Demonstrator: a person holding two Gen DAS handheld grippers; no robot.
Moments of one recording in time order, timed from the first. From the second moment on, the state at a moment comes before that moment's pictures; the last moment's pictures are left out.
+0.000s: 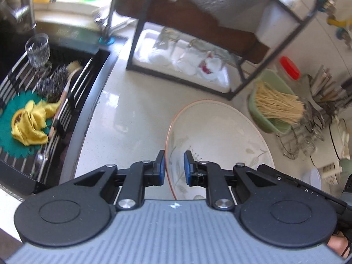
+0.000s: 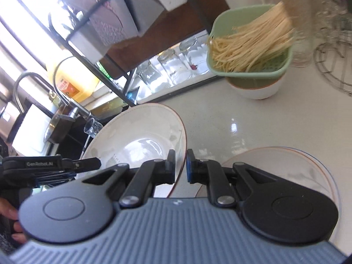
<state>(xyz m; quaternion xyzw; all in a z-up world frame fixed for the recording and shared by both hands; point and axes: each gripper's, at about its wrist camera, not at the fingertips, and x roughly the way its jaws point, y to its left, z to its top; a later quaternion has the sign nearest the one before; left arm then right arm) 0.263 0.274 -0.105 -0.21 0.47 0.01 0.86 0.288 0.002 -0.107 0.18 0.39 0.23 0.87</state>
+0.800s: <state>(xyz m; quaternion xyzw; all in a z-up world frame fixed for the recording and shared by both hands) 0.249 0.216 -0.064 -0.19 0.46 -0.07 0.86 0.233 -0.060 -0.083 0.24 0.38 0.18 0.87</state>
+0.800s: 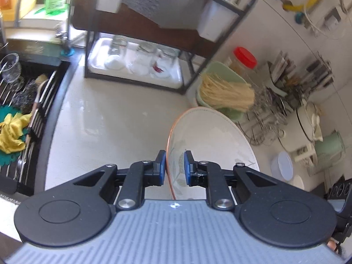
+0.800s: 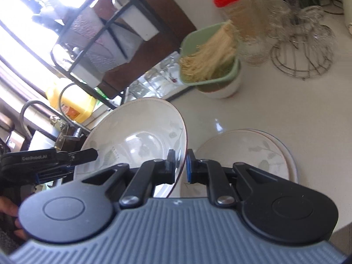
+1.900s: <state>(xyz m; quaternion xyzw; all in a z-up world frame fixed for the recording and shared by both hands) 0.266 0.141 -0.171 -0.12 0.54 -0.03 0.83 0.235 -0.105 -0.183 0.23 0.45 0.14 0.85</state>
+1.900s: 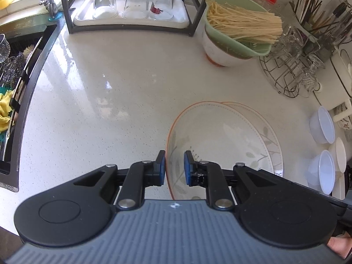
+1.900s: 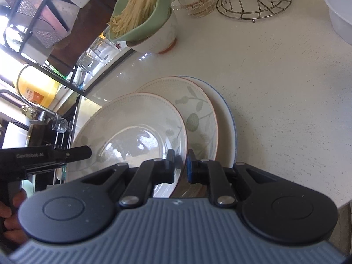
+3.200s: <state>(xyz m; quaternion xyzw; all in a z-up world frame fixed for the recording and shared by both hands) 0.239 0.116 -0.181 -0.16 0.54 0.01 0.83 0.235 -0.120 -0.166 0.16 0.42 0.13 0.89</state>
